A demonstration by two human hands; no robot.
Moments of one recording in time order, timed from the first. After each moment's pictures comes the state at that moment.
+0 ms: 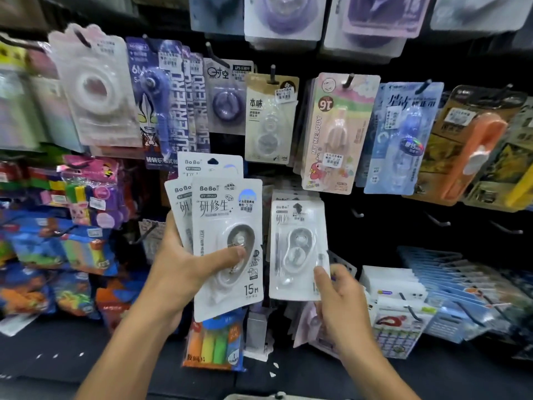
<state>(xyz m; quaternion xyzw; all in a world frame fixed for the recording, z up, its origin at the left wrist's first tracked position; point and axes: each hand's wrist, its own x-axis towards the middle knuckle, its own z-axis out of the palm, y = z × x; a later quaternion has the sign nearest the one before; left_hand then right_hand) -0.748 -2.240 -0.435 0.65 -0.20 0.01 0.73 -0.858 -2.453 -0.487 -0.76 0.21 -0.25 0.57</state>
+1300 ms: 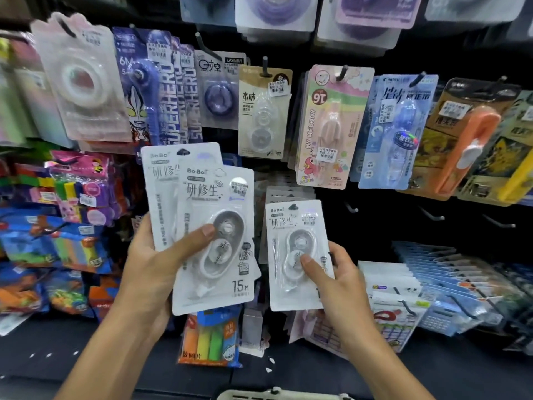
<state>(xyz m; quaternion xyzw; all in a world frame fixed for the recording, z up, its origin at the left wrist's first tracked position) -0.762 -2.232 -0.428 0.53 -0.20 -0.01 0.83 -0.856 -2.453 -0.469 -0.71 0.14 -0.28 0.63</state>
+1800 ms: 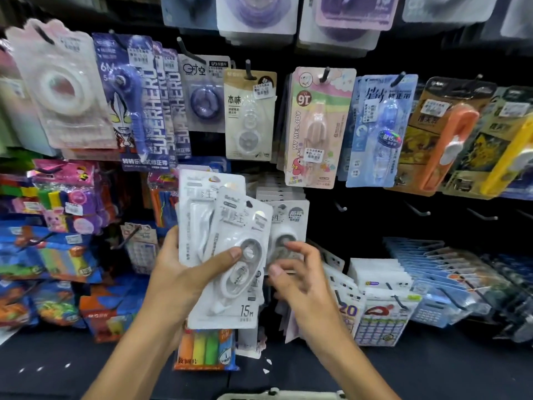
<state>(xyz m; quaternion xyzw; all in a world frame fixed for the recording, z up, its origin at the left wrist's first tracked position) -0.766 -2.258 -0.445 0.58 -0.20 -0.06 0.79 -0.859 -2.427 -0.471 -0.73 0.08 -0.23 0.64</state>
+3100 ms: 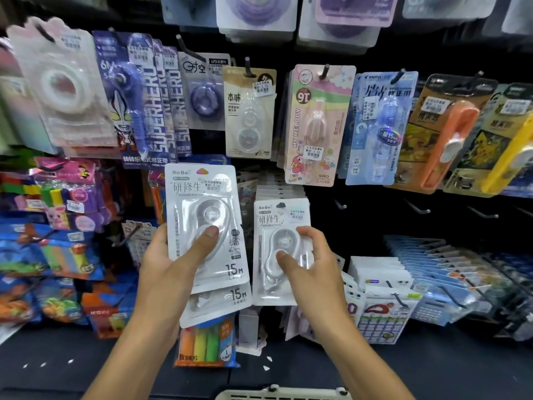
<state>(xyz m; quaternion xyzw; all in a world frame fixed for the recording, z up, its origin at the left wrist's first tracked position) -0.775 -2.255 -0.435 0.59 -0.15 0.01 0.80 -0.841 -2.438 -0.462 -0.77 0.19 -0.30 0.53</state>
